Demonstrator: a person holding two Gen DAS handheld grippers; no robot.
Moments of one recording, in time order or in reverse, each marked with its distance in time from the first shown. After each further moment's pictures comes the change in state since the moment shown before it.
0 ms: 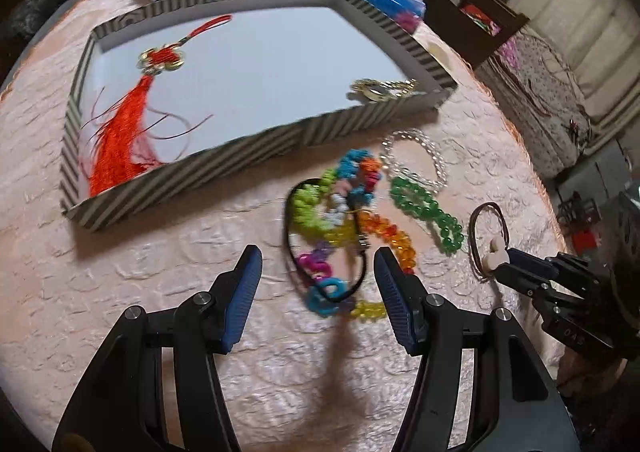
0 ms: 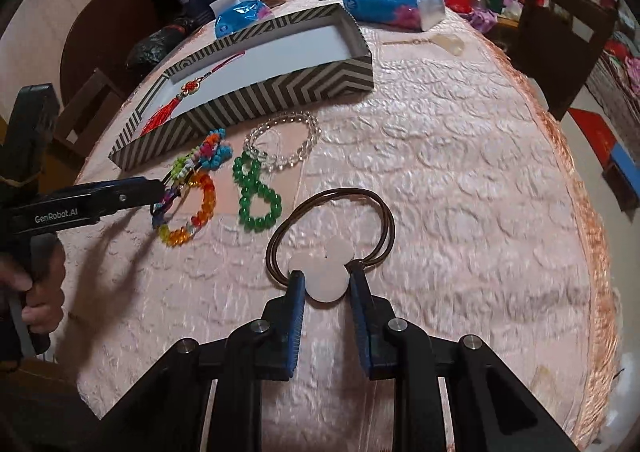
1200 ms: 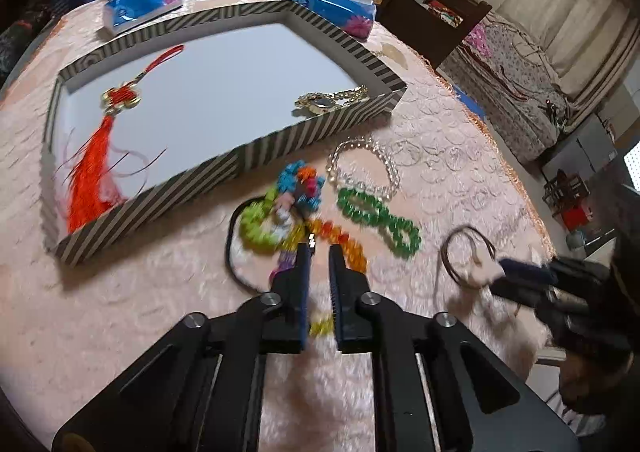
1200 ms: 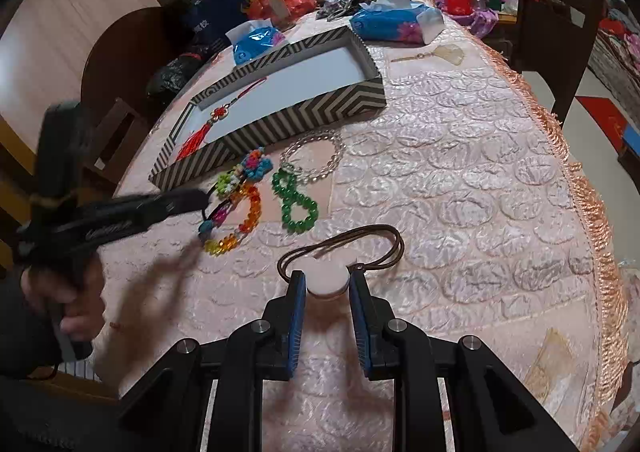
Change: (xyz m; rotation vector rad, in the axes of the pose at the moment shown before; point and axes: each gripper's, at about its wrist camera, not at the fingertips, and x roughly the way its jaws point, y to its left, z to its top) left arm -0.003 -0.027 0.010 0.098 -0.030 -0.052; right arm -0.033 0.013 -0.010 0.053 -0.063 0.097
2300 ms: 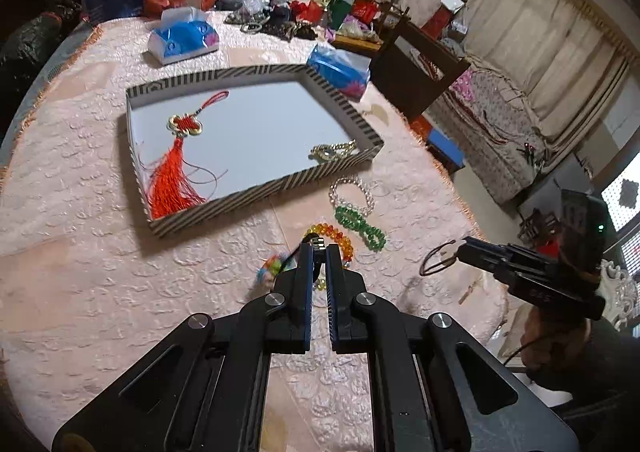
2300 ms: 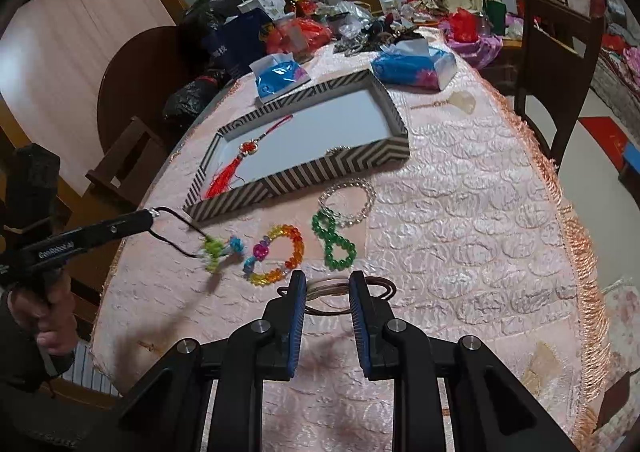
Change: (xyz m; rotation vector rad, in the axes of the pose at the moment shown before) left arm -0.130 0.035 -0.030 -0.082 -0.154 -0.086; right arm -0.038 0.031 0.019 -0.014 -0.102 0.020
